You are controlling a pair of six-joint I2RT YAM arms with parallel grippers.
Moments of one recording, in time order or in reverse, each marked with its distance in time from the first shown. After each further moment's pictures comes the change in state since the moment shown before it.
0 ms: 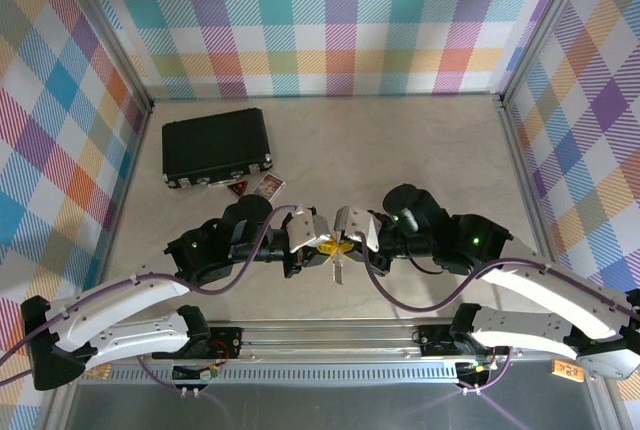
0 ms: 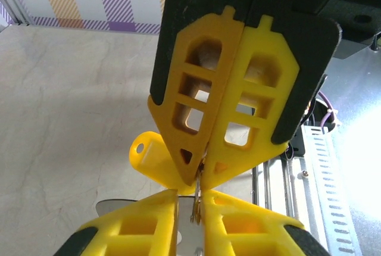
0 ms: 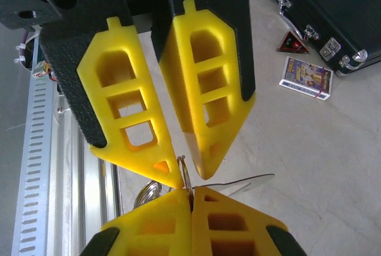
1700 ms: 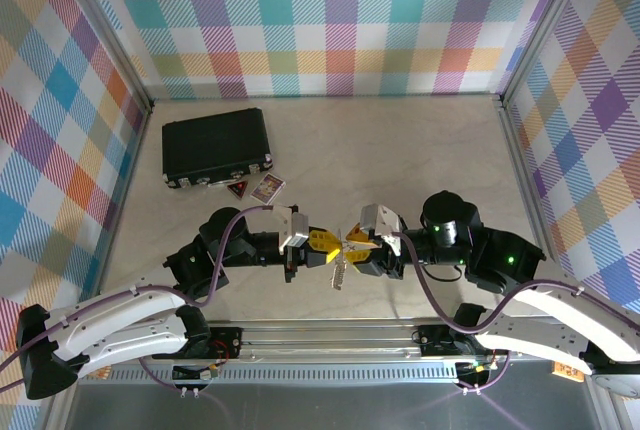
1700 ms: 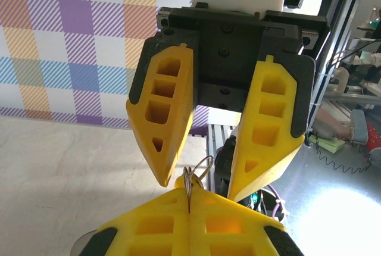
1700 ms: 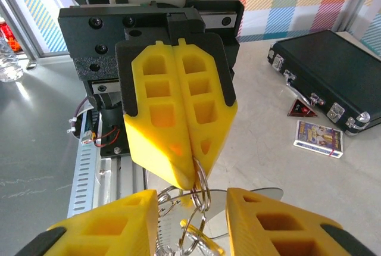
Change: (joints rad) left arm 0.000 -0.095 -0.183 0.480 0.154 -0.234; right arm -0.008 -0.187 -0.083 0.164 -0.122 0.129
